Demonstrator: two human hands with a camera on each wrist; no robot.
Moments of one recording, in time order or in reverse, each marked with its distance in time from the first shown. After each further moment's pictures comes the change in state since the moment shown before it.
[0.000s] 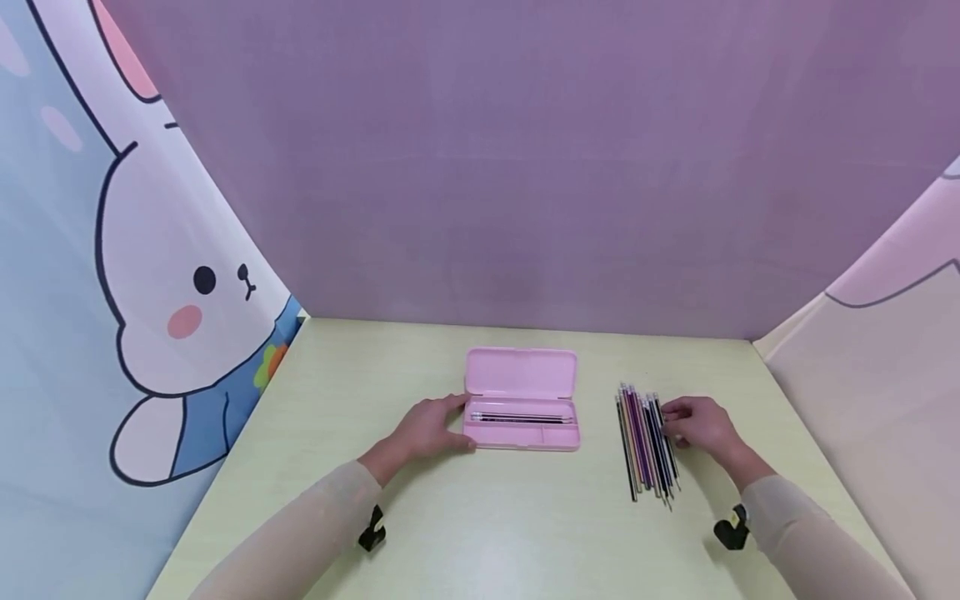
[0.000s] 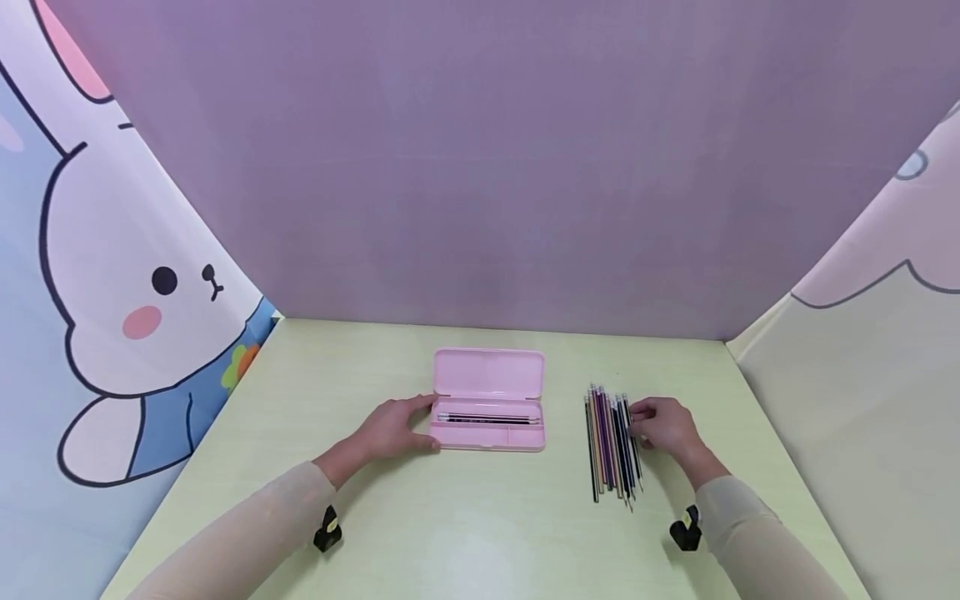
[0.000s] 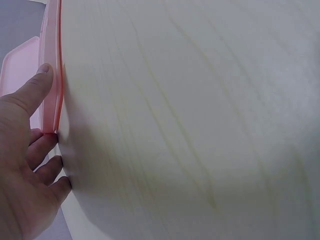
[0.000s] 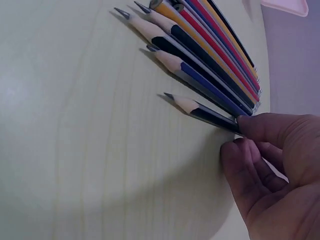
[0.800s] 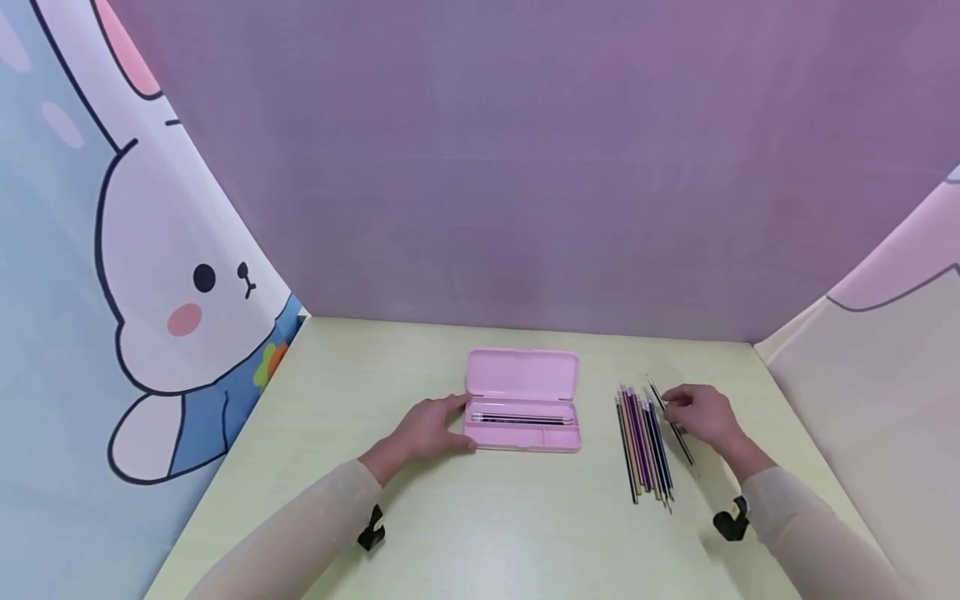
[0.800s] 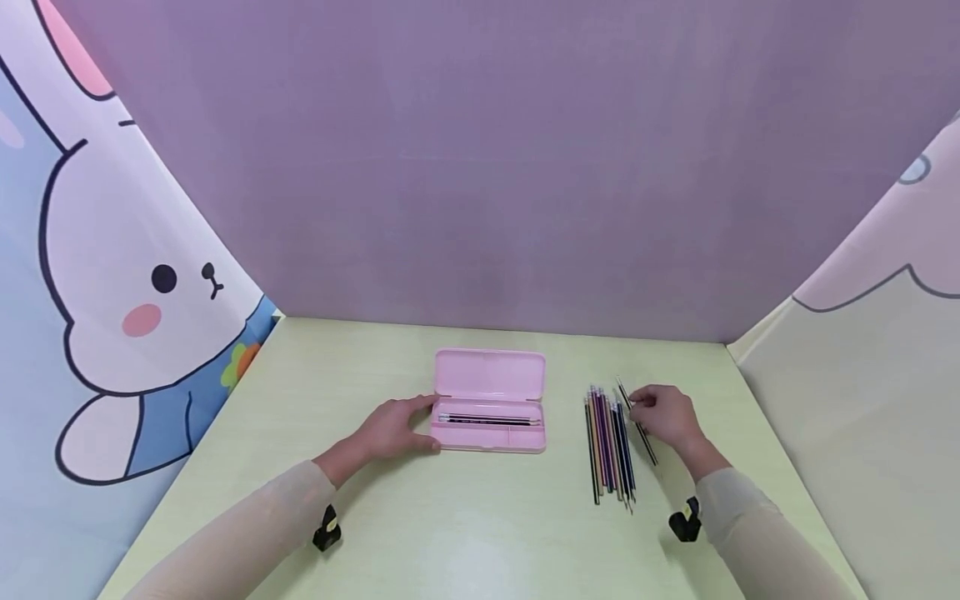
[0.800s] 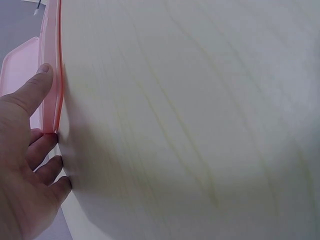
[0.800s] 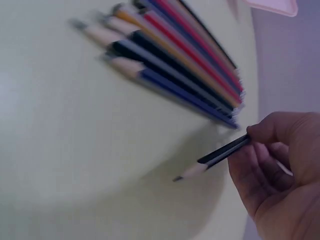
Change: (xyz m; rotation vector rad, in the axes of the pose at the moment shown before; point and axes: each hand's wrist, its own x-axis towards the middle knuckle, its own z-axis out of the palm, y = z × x) left_hand 0.001 0.000 0.001 -0.017 0.000 -0.002; right_hand 0.009 -0.012 -0.008 -0.123 0.085 -0.118
